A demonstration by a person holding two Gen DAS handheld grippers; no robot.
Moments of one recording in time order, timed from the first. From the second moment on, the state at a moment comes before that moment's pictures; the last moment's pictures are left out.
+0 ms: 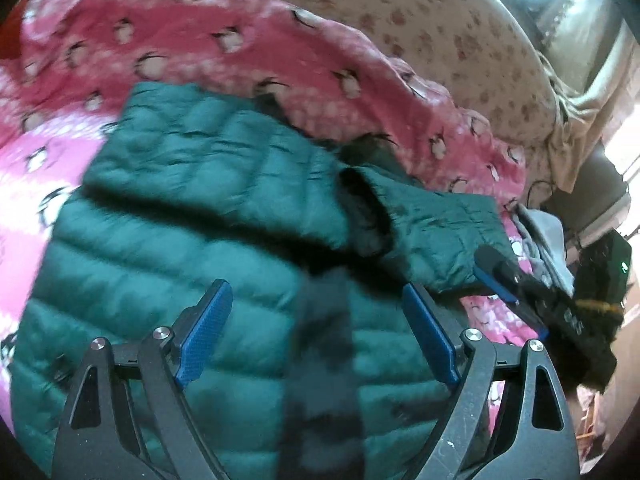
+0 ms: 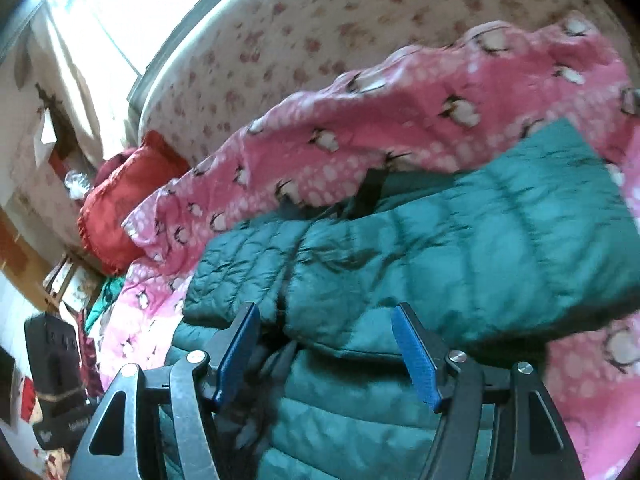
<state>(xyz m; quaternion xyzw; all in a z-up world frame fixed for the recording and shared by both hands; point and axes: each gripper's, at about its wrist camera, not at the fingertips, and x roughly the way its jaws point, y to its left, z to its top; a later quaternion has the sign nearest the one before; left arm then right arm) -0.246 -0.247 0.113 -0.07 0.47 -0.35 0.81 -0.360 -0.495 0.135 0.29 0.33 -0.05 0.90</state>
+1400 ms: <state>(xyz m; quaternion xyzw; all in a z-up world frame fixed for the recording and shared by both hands) -0.154 -0.212 0.136 -0.05 0.41 -0.26 0.87 -0.393 -0.543 0.143 0.32 0.31 -0.13 0.89</state>
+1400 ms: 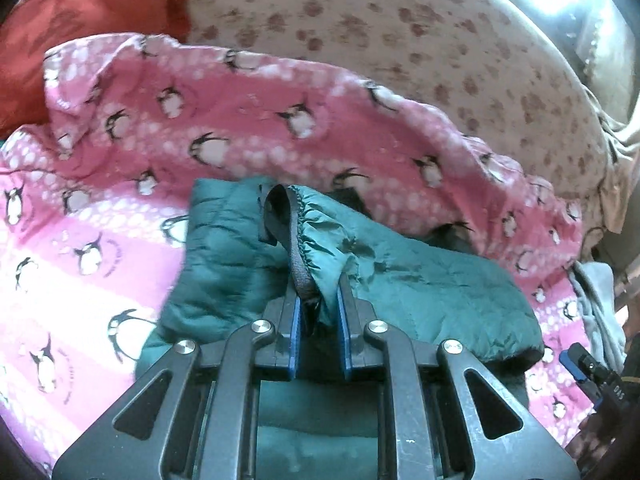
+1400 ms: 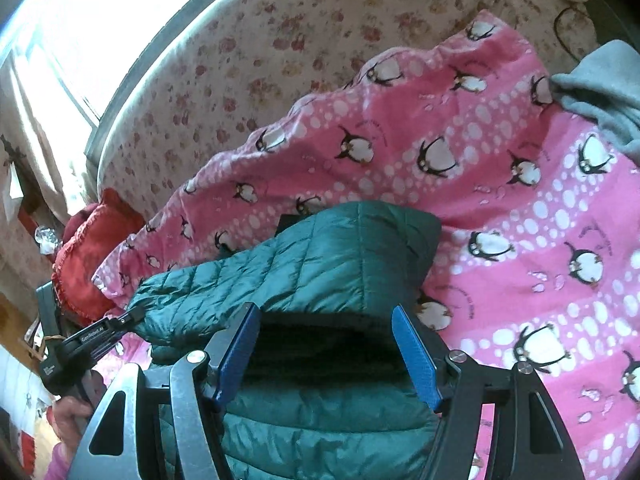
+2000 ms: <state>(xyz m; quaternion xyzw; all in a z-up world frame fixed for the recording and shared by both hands) -0.136 -0.188 0.132 -0.05 0.41 -0.25 0.88 -0.348 -0.508 0.140 0.29 0.34 -0.10 0.89</state>
